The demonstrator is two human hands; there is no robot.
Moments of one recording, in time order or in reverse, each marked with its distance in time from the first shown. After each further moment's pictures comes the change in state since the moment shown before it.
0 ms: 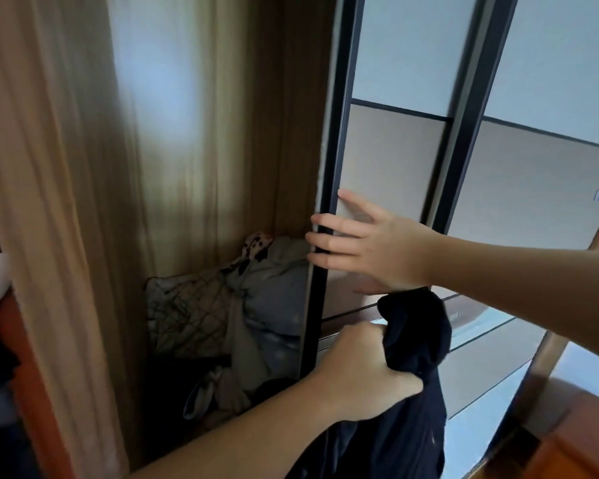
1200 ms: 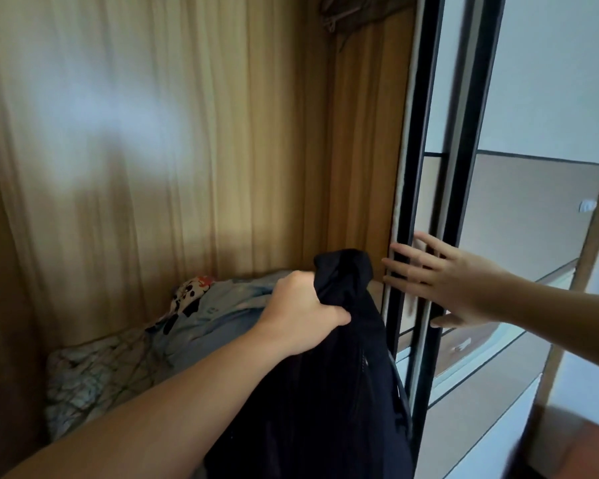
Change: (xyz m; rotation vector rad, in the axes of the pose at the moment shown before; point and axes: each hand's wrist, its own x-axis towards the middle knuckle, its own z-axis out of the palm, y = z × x) left_hand 0.206 0.007 0.005 0.092 0.268 -0.031; right_hand -0.201 0.065 0.175 0.094 -0.377 0.248
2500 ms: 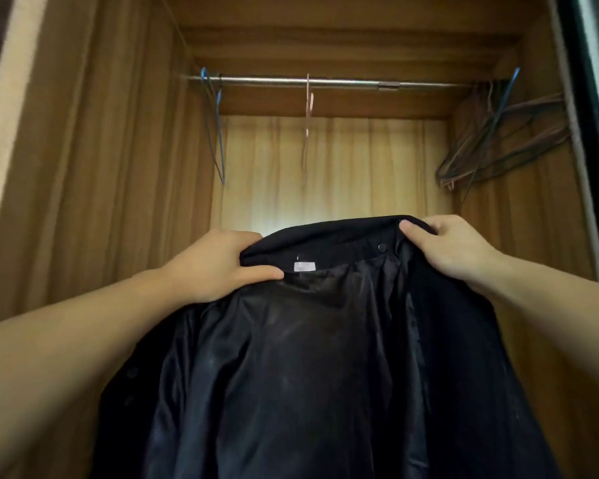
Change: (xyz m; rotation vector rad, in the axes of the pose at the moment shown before) left_hand 0.010 0.153 -0.258 0.938 0.449 0.118; right_hand 0.140 0.170 -0.160 1.656 0.864 0.512
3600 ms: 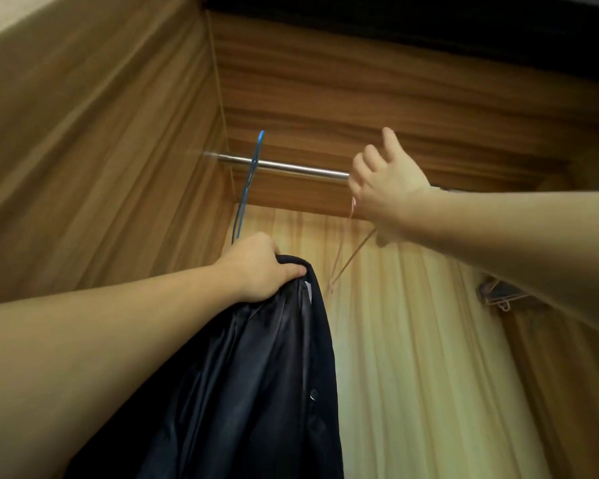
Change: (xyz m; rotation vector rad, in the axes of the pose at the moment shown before) left_hand 0.184 -0.125 -0.026 -0.029 0.315 -0.179; right_hand 0.198 -0.194 0.106 -2.025 0.509 -0.515
